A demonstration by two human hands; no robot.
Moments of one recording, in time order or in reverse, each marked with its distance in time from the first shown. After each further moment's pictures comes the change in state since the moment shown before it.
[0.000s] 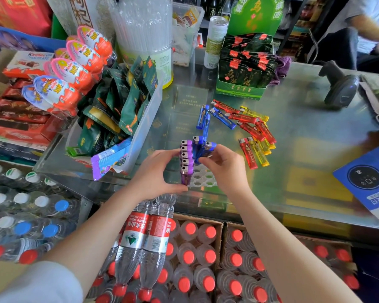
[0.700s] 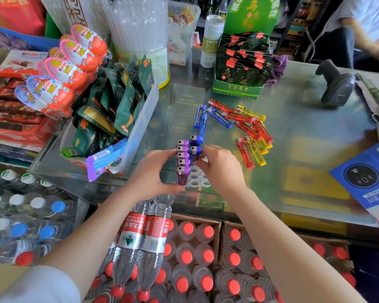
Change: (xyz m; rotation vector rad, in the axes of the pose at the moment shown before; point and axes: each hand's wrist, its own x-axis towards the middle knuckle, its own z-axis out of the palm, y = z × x) left_hand 0.001 -0.001 -0.001 0.000 0.007 0.025; right_hand 0.004 -0.010 0.000 -0.561 -0.107 -0.200
